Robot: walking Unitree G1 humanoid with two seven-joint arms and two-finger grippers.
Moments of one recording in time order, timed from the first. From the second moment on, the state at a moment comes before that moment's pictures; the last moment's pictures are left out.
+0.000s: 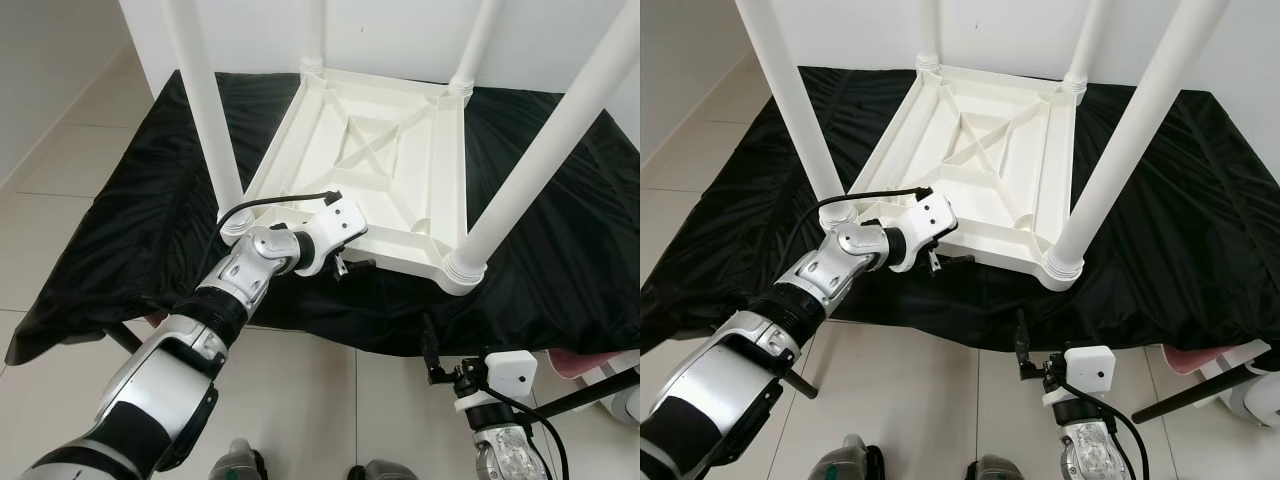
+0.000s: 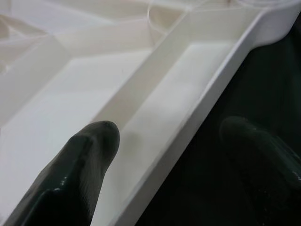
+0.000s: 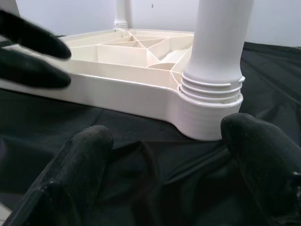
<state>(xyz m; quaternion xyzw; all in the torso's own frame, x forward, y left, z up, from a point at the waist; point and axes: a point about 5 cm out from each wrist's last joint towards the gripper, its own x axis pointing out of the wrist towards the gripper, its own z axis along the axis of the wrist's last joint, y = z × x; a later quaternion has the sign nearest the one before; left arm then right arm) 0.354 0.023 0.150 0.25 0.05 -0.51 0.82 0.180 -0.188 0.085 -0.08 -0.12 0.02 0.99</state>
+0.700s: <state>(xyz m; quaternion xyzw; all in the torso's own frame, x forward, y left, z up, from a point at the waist) 0.356 0.000 0.144 0.29 0.07 -0.54 0.79 0.168 -0.185 0.083 -0.07 -0.11 -0.01 0.99</state>
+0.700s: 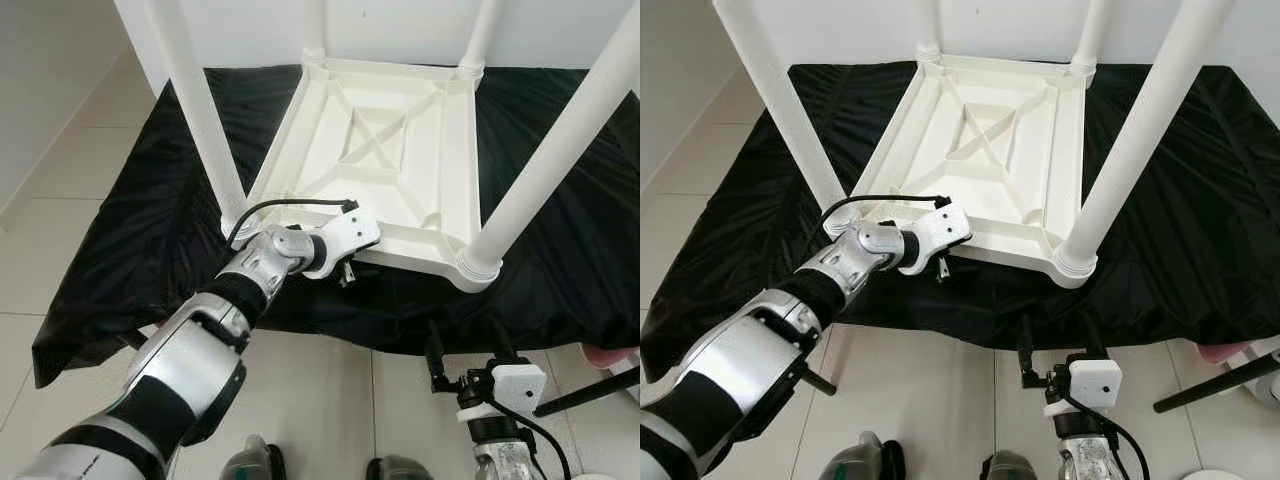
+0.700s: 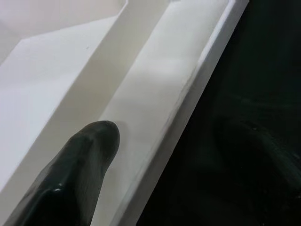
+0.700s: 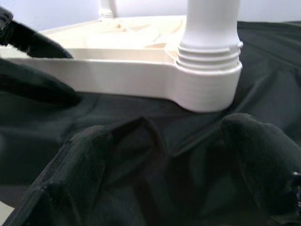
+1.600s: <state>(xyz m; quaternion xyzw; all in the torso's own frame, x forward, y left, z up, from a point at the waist) 0.351 -0.017 0.157 0.32 0.08 -0.61 0.72 0.165 -0.177 0.080 -0.07 -0.10 -0.02 0.99</state>
